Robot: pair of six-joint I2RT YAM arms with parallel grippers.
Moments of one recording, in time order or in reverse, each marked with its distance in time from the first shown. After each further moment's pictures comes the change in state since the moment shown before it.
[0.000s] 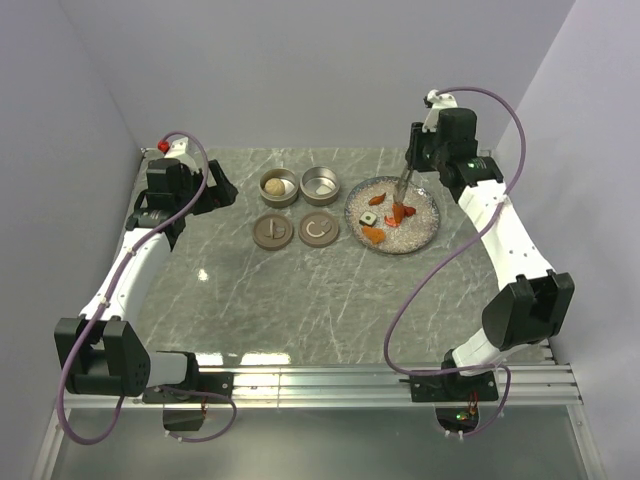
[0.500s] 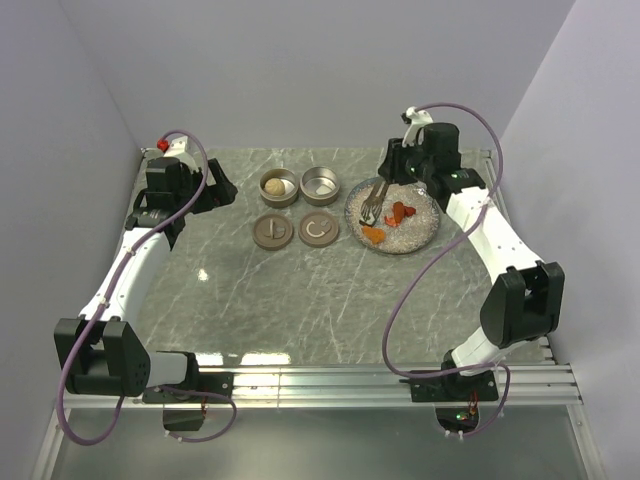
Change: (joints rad) left arm 0.000 0.000 0.010 -0.004 -0.004 0.003; right arm 0.038 0.022 -0.145 0.174 -0.276 0.039
